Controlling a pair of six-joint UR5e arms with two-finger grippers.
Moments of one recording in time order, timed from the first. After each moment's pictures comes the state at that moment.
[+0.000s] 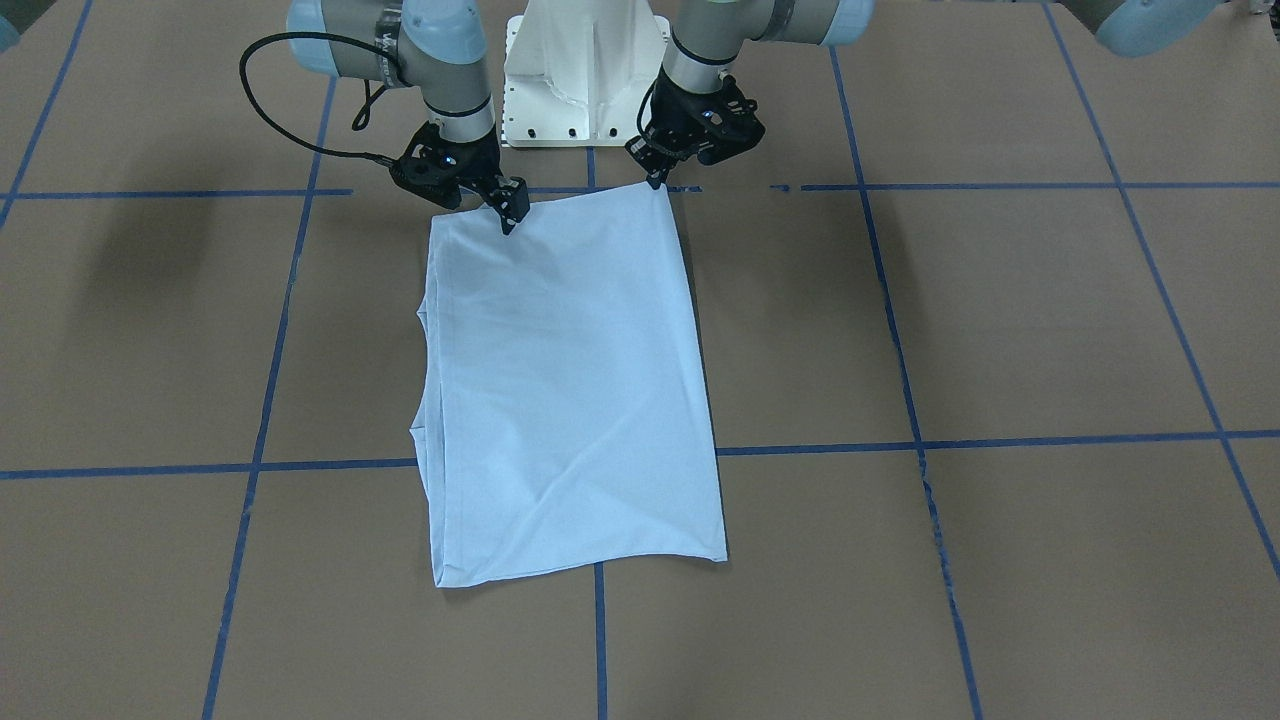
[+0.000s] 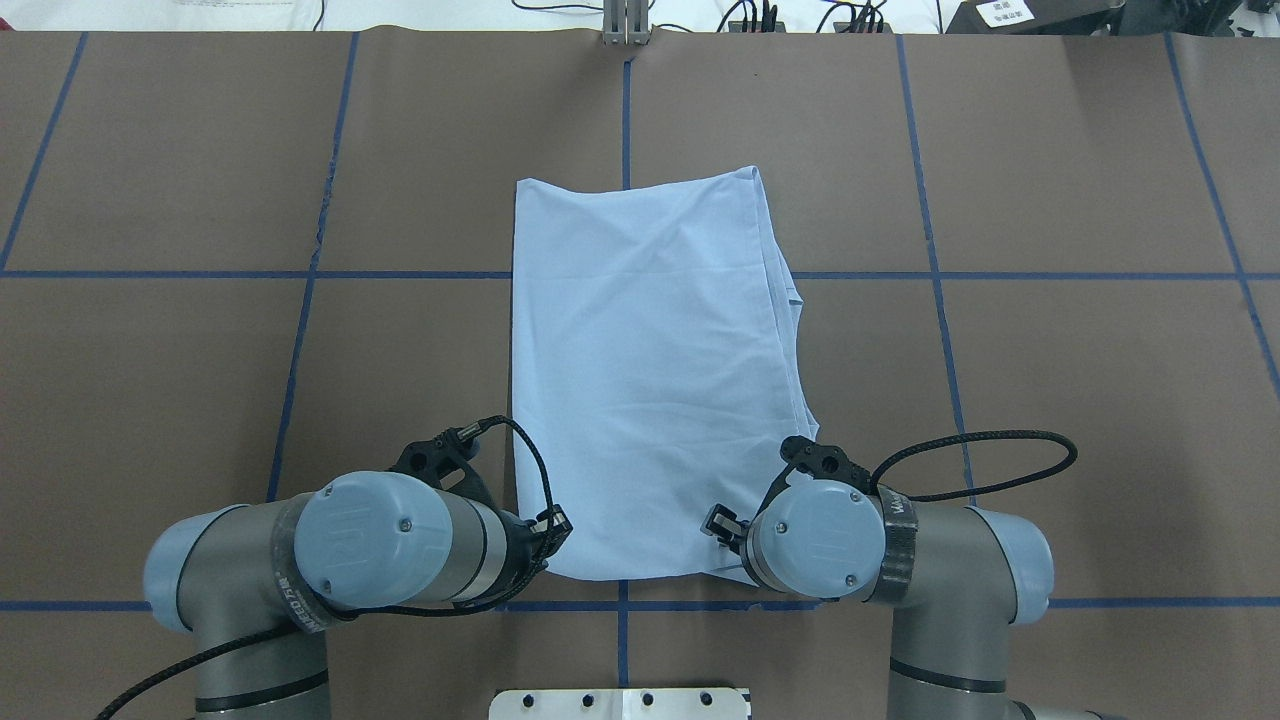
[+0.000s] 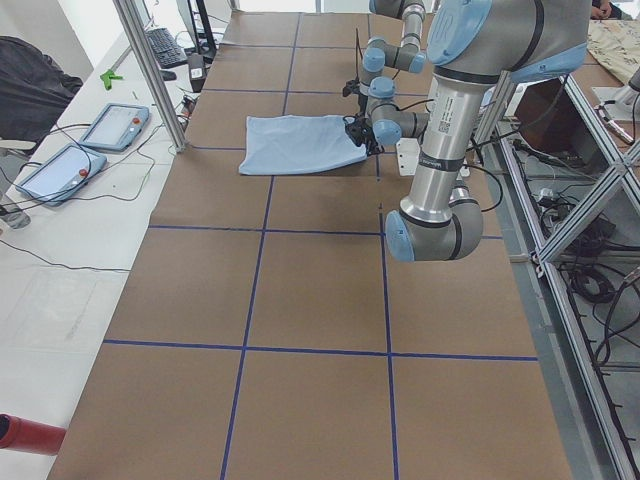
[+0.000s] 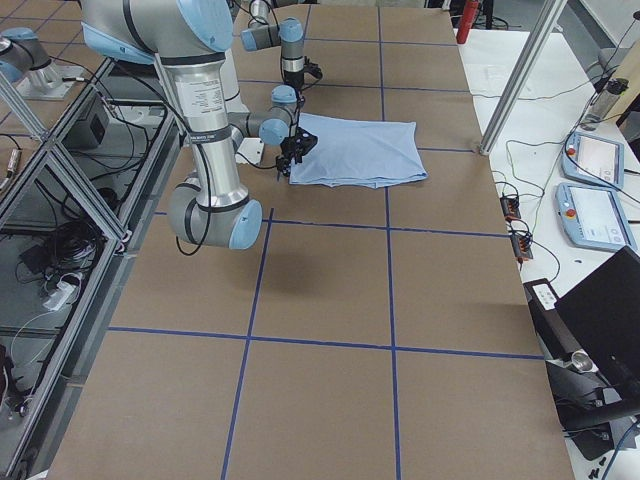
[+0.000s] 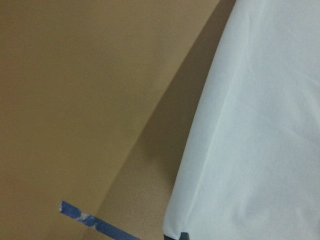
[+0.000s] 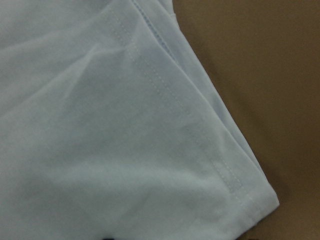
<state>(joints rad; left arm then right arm) -0.24 -2.02 -1.96 -1.72 -1.72 -2.00 0.22 -1.19 1.89 -1.54 1.68 1.93</state>
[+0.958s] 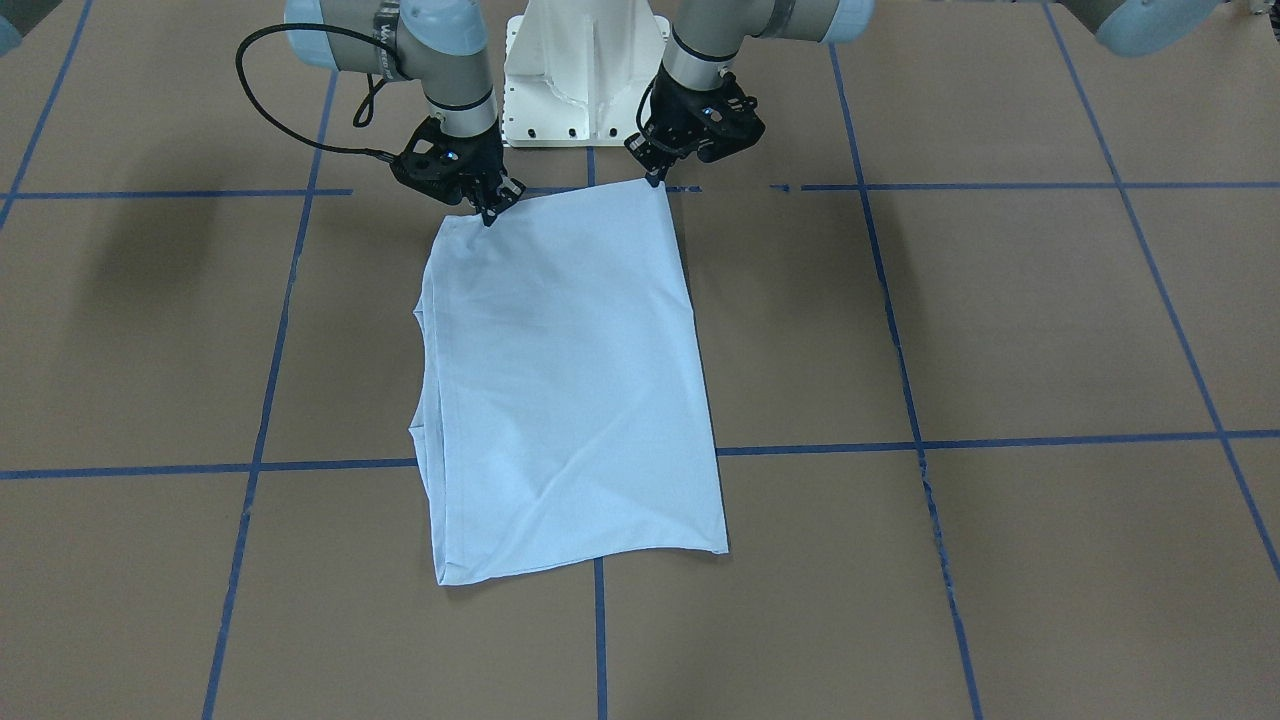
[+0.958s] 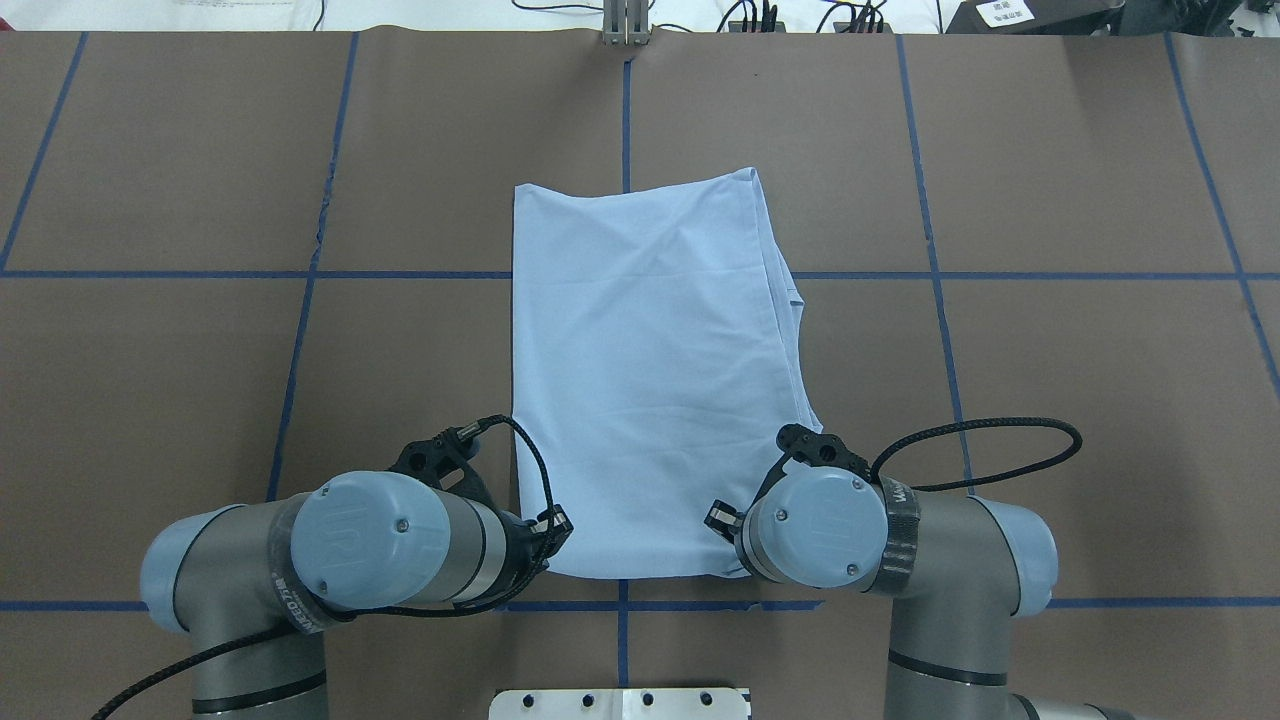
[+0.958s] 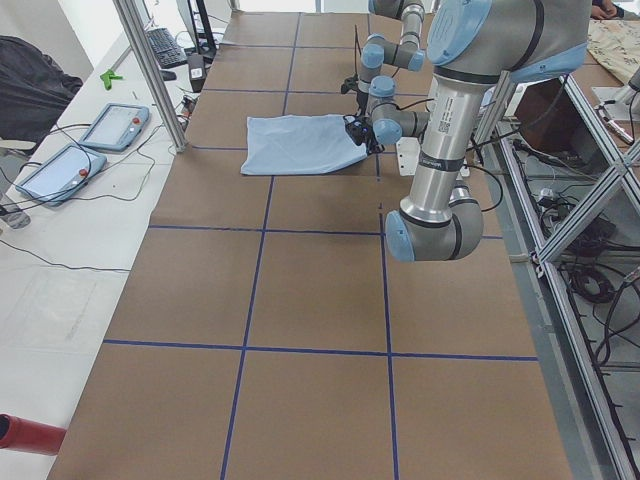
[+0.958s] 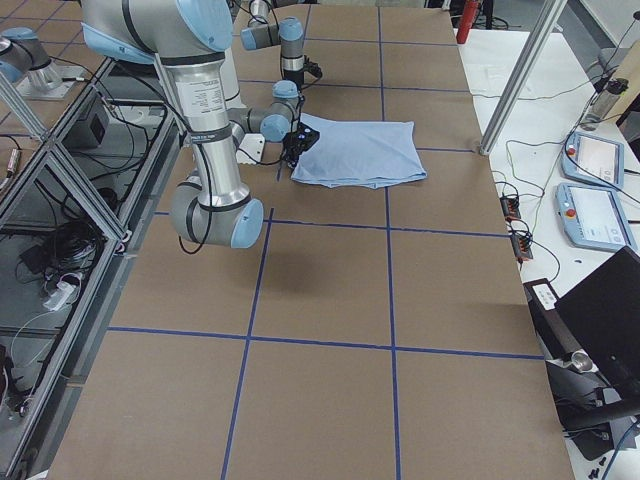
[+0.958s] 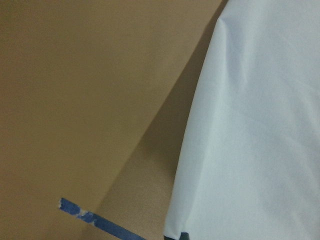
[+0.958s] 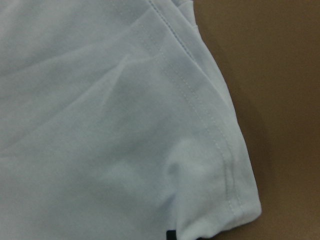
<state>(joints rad) -0.24 -2.02 -1.97 -1.72 -1.72 -2.00 0.24 -1.18 1.91 -1.55 1.68 1.93</state>
